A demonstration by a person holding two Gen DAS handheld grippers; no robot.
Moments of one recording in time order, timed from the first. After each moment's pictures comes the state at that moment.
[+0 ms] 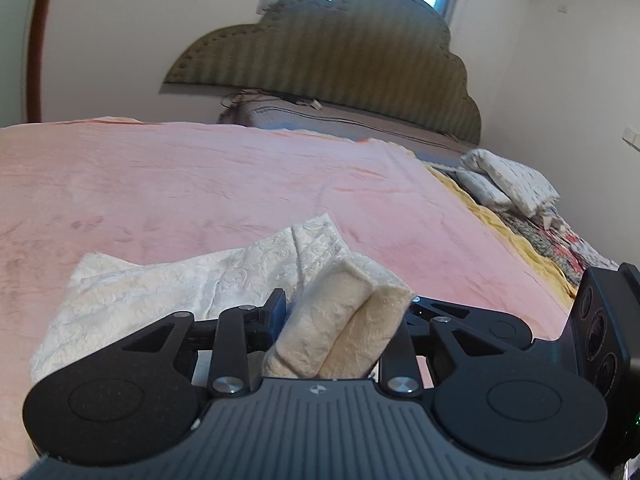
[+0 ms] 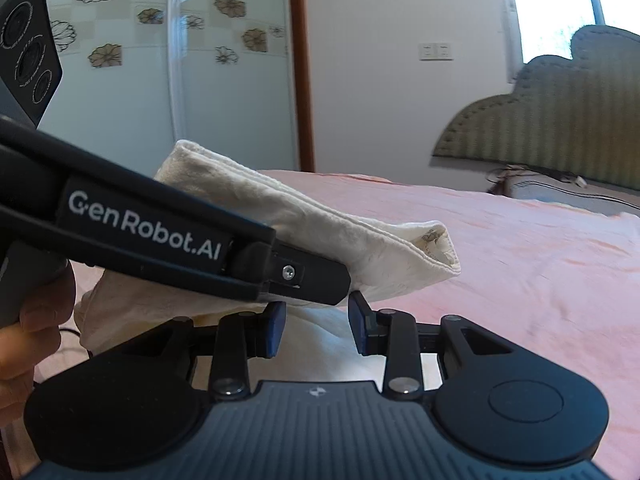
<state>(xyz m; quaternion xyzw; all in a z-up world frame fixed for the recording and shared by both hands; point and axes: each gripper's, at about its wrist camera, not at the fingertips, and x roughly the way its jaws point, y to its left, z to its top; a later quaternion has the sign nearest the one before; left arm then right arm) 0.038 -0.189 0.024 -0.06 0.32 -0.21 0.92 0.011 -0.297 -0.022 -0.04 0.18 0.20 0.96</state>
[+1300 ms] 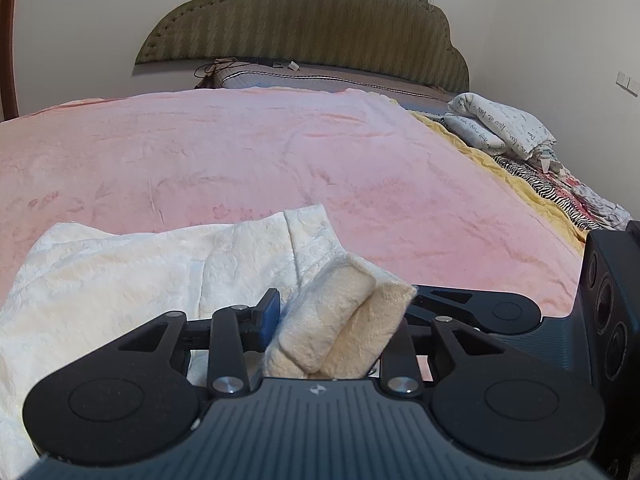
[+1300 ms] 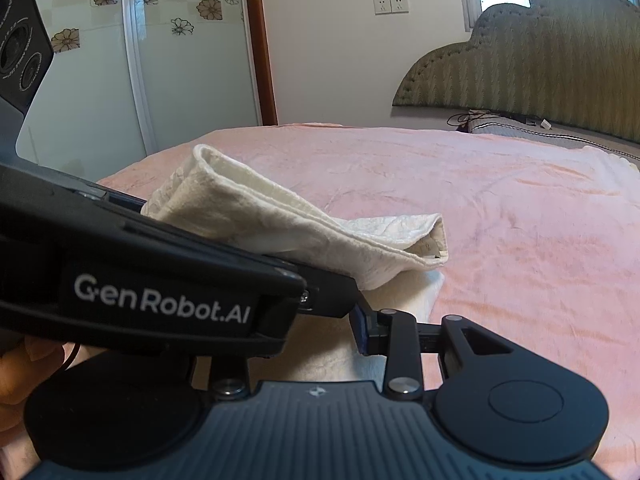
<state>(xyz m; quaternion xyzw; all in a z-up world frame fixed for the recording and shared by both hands) 0.042 -0.237 -0.011 0.00 0.35 -0.22 0.91 0.011 -0.336 -0.055 -0.01 0.24 0.16 0.96</state>
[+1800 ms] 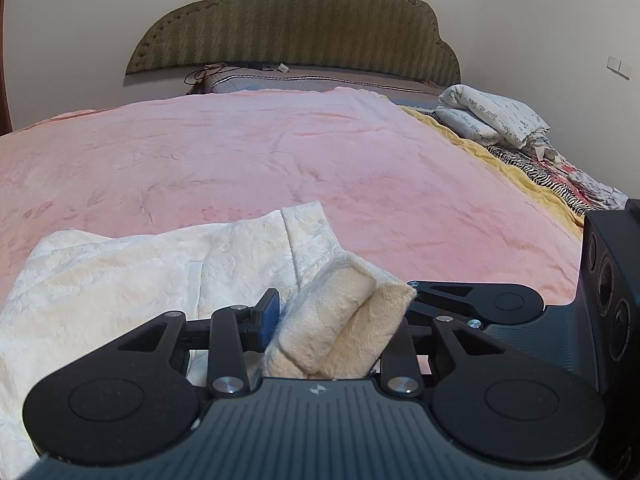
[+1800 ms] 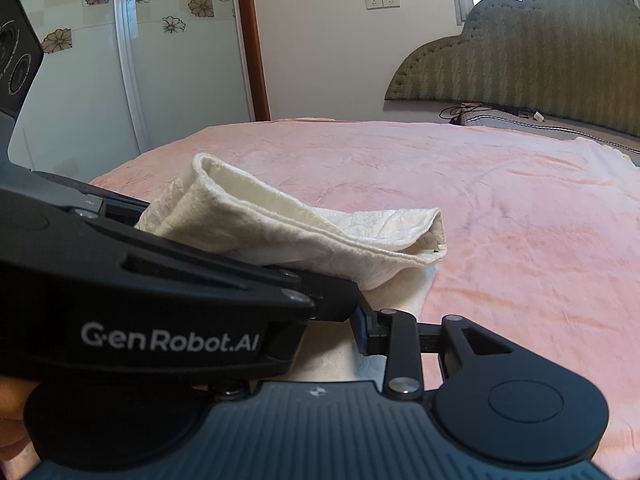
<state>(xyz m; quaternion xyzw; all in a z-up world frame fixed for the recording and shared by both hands) 0.035 -0.244 -0.018 0.02 0.34 -0.23 0.91 0.014 -0.334 -0.055 0.00 0.25 0.14 0.96</state>
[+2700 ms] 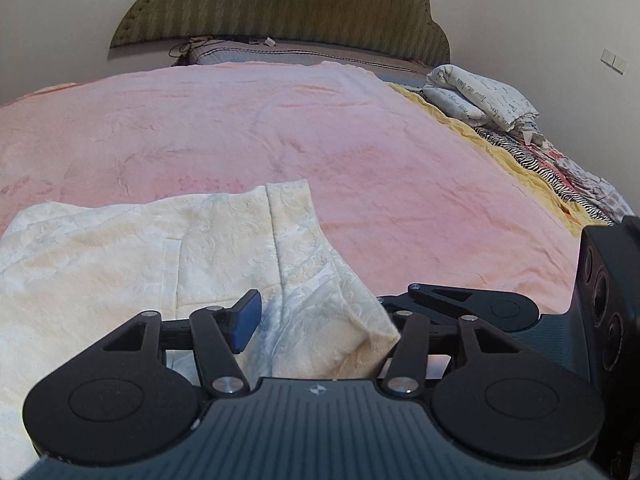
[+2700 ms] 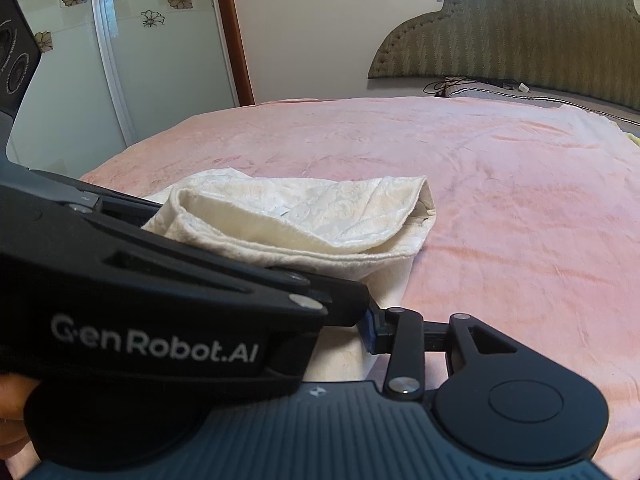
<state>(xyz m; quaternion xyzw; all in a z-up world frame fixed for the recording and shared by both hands) 0.044 -0.243 -0.025 0.01 0.38 -0.26 0.89 0.017 -0.335 -0.068 0.03 0.28 0.12 0.95</state>
